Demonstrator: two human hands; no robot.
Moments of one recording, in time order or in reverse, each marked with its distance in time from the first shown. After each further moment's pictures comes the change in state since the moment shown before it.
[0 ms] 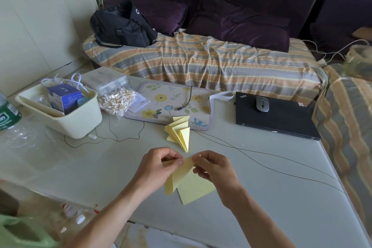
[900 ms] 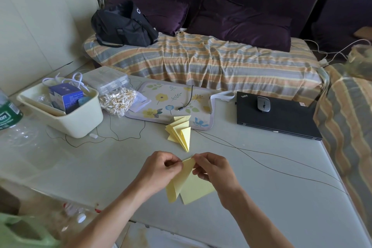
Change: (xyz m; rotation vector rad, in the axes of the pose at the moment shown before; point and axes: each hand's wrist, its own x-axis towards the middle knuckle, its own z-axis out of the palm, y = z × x) left_hand -0.003 0.002 0.002 0.100 -0.078 -0.057; right_hand 0.001 0.003 0.005 -0.045 0.026 0.009
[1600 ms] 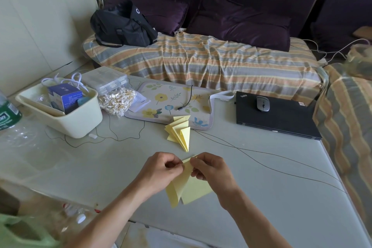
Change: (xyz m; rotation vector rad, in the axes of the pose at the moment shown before) left_hand 0.000 0.000 0.000 0.013 -0.040 0.035; right_hand -0.003 -0.002 0.002 -0.094 -0.033 -0.013
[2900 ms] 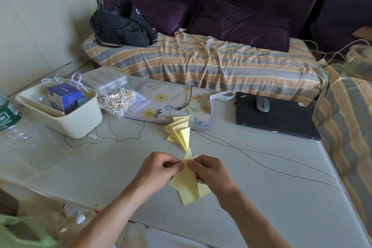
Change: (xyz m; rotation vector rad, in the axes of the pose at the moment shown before) left_hand 0.002 -0.005 0.000 -0.165 -0.018 -0.077; right_hand 0.005 0.008 0.002 0.048 -0.035 0.053
